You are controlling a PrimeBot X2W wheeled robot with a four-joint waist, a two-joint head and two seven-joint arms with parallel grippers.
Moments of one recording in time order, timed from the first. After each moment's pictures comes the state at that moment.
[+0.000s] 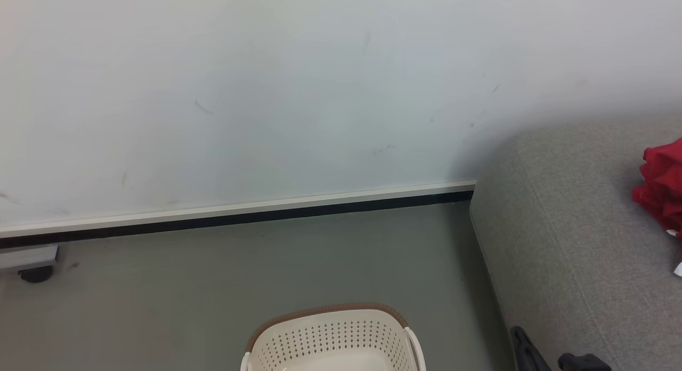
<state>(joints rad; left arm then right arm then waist) 0.08 0.05 0.06 0.20 -0.28 -0.06 -0.23 0.07 -0.05 0.12 0.20 0.03 0.13 -0.16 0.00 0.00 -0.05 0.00</state>
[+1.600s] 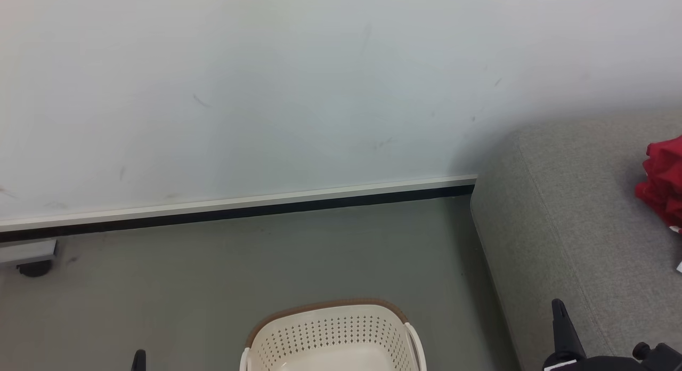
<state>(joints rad) -0.01 0.05 0.10 0.21 -0.98 -0.07 -0.03 -0.01 -0.11 0.09 0.21 0.94 0.13 -0.11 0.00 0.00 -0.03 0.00</state>
